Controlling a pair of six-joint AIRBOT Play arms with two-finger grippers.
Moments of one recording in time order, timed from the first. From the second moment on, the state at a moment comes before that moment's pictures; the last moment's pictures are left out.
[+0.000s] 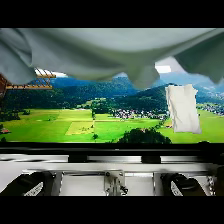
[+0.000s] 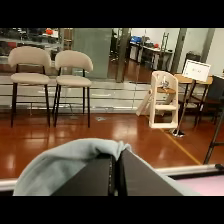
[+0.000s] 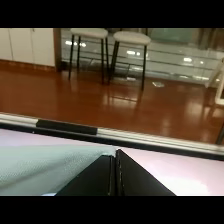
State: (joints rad) left arm -0.32 -0.88 1.91 1.58 -0.83 -1.67; right arm 0.08 -0.68 1.50 1.59 -0.81 -1.69
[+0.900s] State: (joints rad) left arm -0.32 -0.89 1.23 1.61 -1.47 -1.65; right arm 0.08 -1.19 1.51 1.68 -0.90 -1.79
